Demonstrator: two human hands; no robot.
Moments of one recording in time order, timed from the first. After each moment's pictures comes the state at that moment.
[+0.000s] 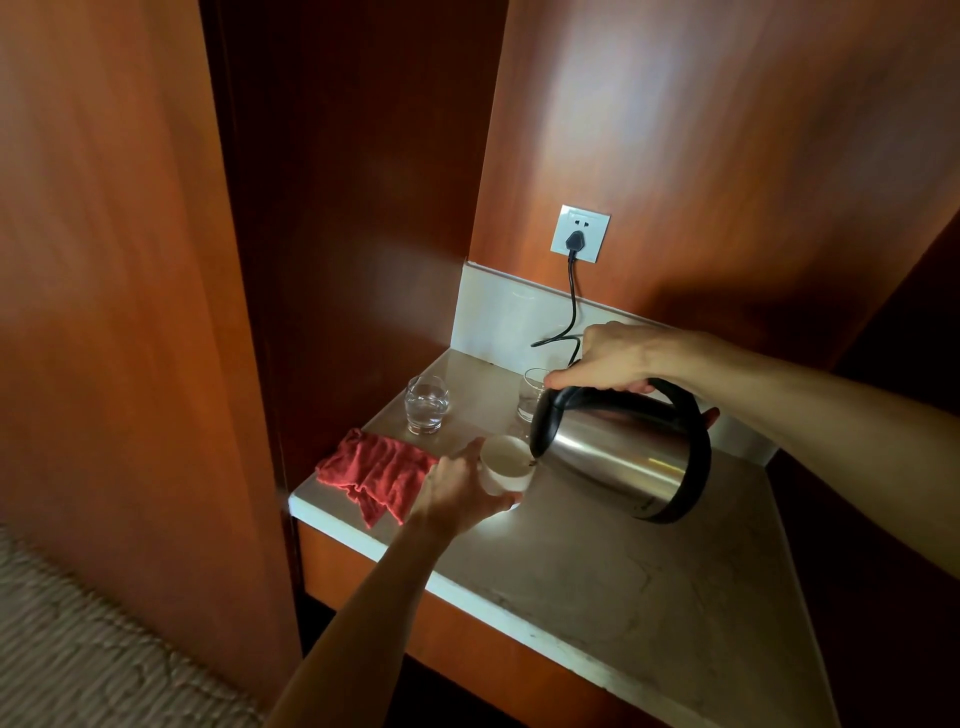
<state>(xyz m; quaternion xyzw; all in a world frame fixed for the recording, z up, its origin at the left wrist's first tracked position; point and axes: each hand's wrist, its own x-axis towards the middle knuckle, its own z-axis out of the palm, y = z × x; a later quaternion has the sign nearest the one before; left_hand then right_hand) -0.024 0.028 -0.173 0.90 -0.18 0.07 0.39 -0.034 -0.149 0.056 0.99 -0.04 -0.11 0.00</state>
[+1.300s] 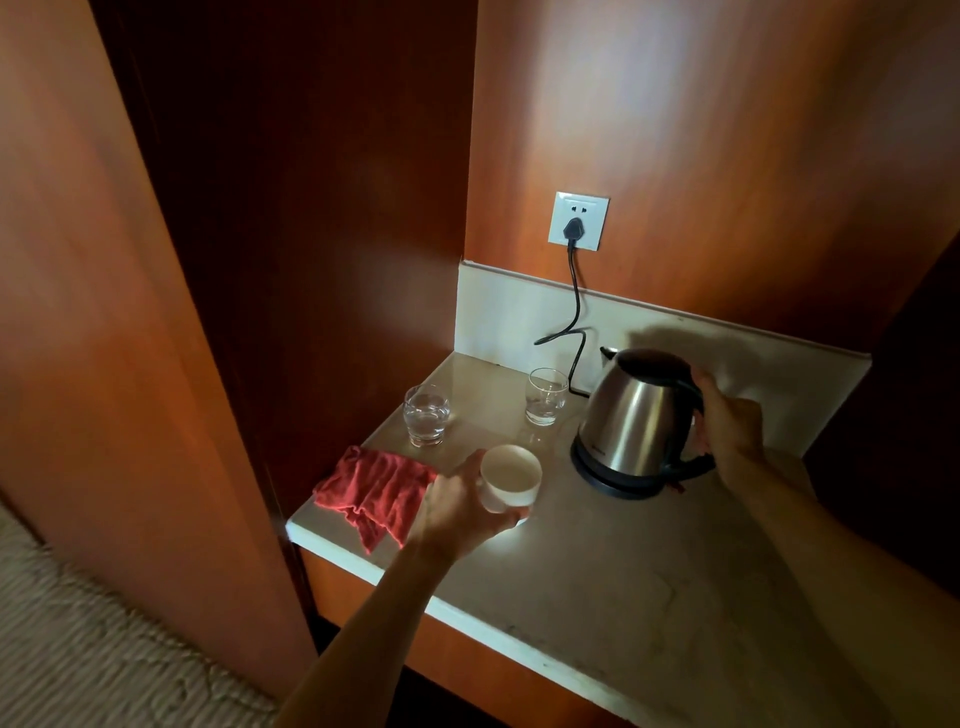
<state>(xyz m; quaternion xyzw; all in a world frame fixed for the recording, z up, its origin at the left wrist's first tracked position) -0.005 0.020 -0.196 0.91 -0.18 0.12 0.36 -0.024 -0.310 -0.100 0.72 -0.31 0.28 -0.56</state>
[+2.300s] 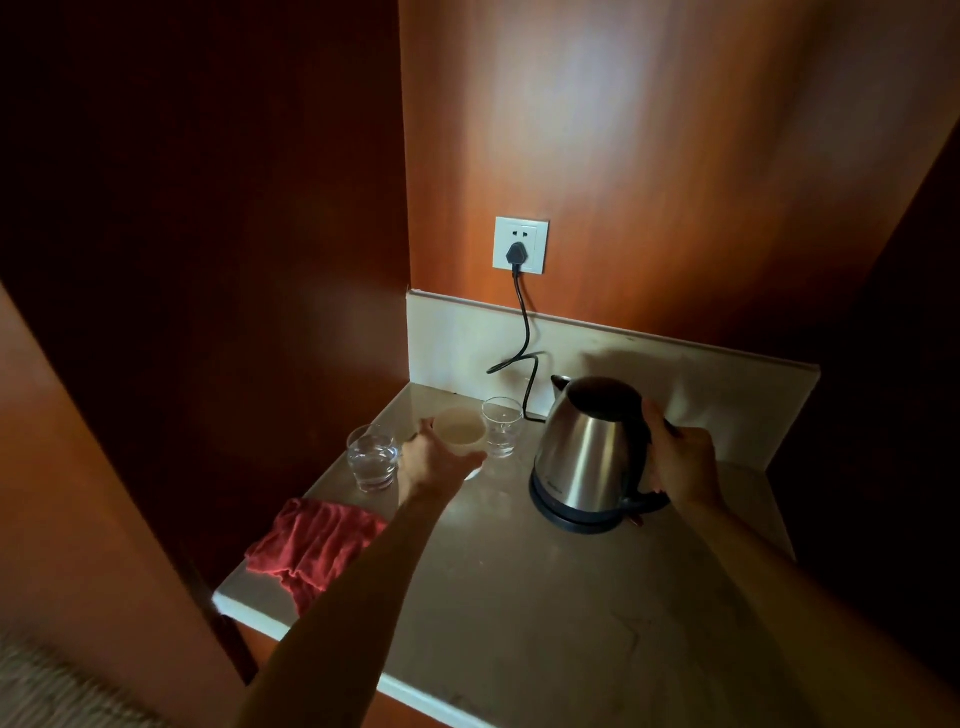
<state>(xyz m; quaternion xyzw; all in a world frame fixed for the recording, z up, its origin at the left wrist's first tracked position) 0.076 -0.051 -0.144 0.91 0.00 0.09 0.41 -0.020 -0.326 -0.116 0.75 -0.26 0.29 -0.54</state>
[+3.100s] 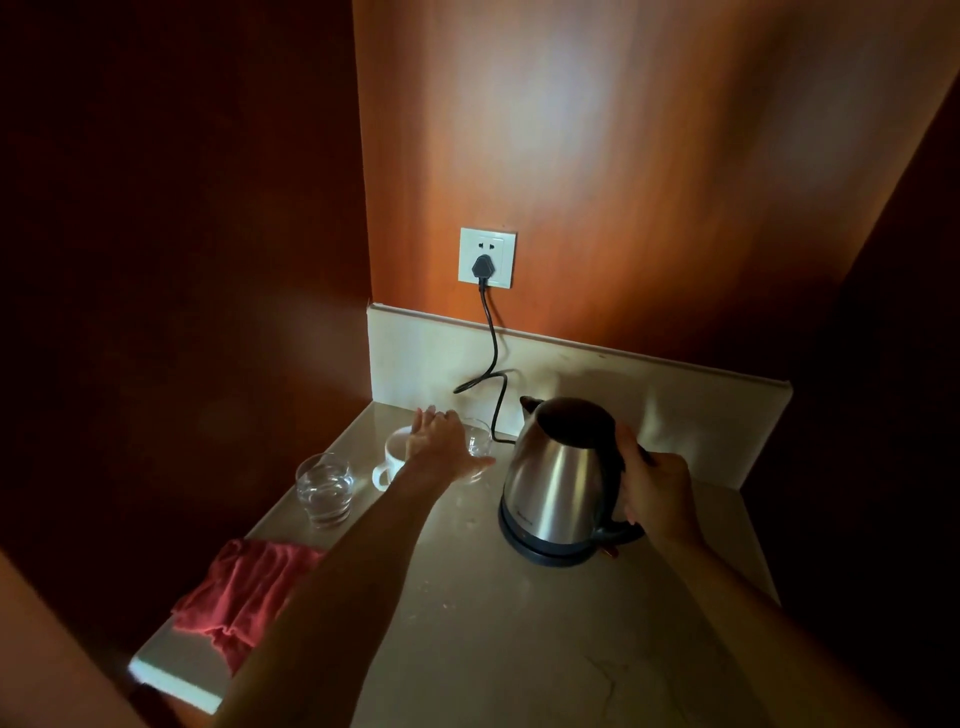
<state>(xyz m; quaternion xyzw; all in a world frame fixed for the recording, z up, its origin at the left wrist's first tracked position) 0.145 -0.119 -0.131 0.98 -0.19 0.03 0.11 -0.018 -0.328 -0.121 0.75 -0.24 0.29 -0.55</state>
